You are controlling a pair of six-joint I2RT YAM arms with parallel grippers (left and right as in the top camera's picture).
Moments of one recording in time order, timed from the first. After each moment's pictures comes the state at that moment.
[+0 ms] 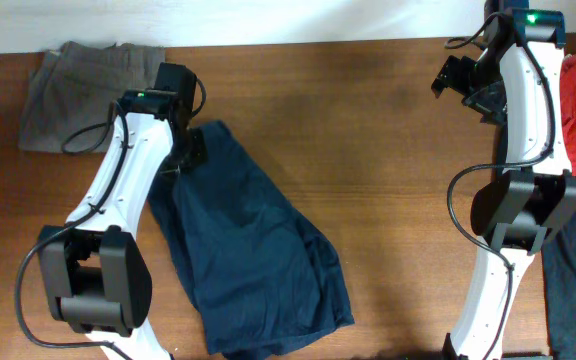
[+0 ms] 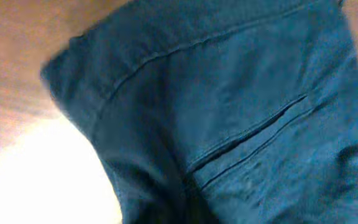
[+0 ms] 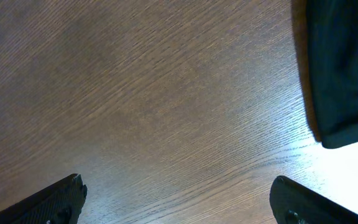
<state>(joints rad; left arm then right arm) -0.14 1.92 1.64 -1.16 -0.16 -0.34 -0.15 2.35 2.47 -1.52 -0.02 0.46</state>
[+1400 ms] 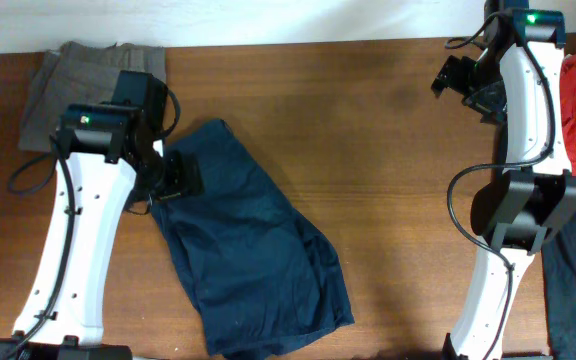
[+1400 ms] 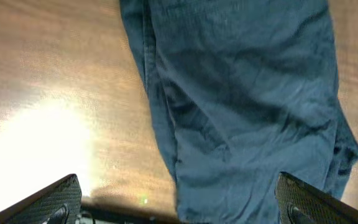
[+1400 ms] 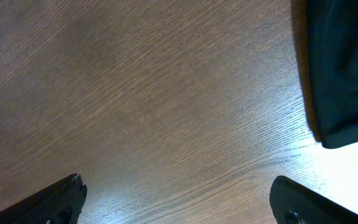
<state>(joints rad) -0.14 1.60 1.69 -1.55 -0.06 -0.36 -0.15 2.35 2.47 -1.52 -0.02 0.46</state>
